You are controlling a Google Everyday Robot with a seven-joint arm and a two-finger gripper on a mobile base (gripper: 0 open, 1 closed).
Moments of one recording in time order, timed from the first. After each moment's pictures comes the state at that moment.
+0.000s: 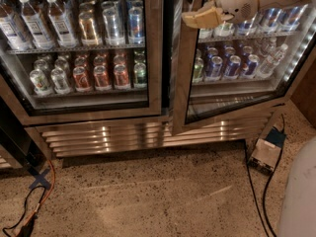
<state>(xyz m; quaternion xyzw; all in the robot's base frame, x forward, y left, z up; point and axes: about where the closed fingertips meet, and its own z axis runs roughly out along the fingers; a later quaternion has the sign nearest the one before) 0.632 -0.076 1.010 -0.65 0.52 0.29 0.46</state>
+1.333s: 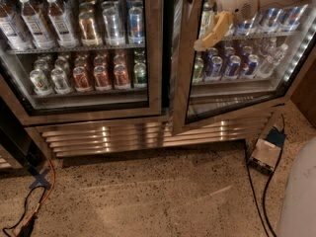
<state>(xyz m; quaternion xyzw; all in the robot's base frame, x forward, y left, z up) 0.633 -0.076 1.010 -0.65 0.52 0.29 0.46</state>
